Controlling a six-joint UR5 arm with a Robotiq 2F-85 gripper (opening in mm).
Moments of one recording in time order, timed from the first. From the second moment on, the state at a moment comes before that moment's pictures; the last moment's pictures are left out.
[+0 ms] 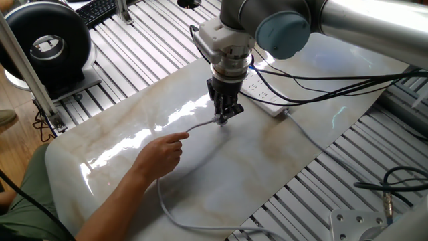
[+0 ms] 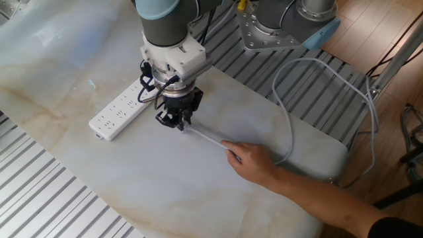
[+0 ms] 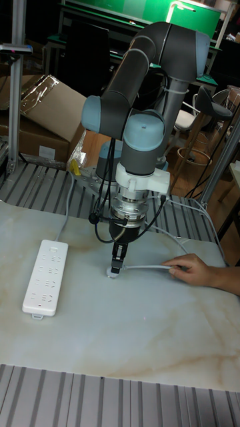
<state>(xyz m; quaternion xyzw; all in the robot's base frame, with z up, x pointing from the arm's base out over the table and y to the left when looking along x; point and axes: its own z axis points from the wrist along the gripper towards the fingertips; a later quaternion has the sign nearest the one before) 0.502 0.040 0.039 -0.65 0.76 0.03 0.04</state>
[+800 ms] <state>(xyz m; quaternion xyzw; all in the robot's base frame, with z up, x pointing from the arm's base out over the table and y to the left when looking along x) 0.500 0.028 0.056 -0.65 0.76 0.02 0.04</state>
